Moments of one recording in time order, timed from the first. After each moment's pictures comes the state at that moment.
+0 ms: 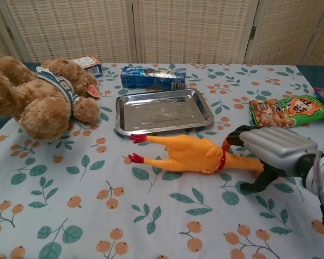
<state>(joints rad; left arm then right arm) -0.12 -1.13 0.00 -1.55 1.58 1.47 -0.03 0.47 -1.67 0.12 -1.60 -1.08 1.03 -0.73</state>
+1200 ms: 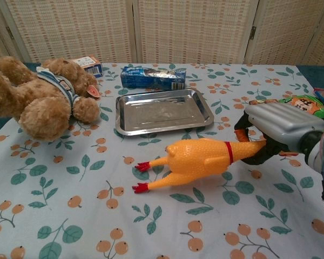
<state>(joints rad) -0.13 -1.13 0.00 -1.55 1.55 1.44 -0.01 0.51 -1.65 0.12 -1.60 -1.14 1.16 -0.62</state>
